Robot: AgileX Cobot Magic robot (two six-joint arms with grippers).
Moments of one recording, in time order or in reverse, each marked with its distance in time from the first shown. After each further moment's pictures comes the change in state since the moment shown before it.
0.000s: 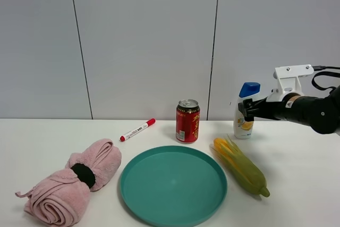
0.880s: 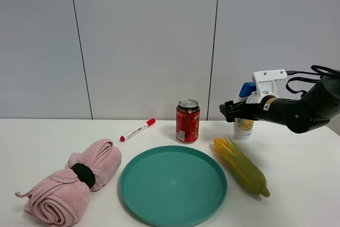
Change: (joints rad) left arm 0.000 0.000 0.000 0.000 0.000 0.000; right arm 0.056 0.148 -0.204 -0.129 0.055 0.117
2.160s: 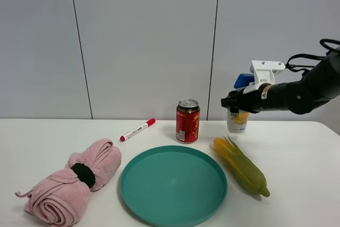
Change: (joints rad) left arm 0.000 0.000 0.000 0.000 0.000 0.000; right arm 0.022 -0.137 -0.002 -0.110 0.241 0.228
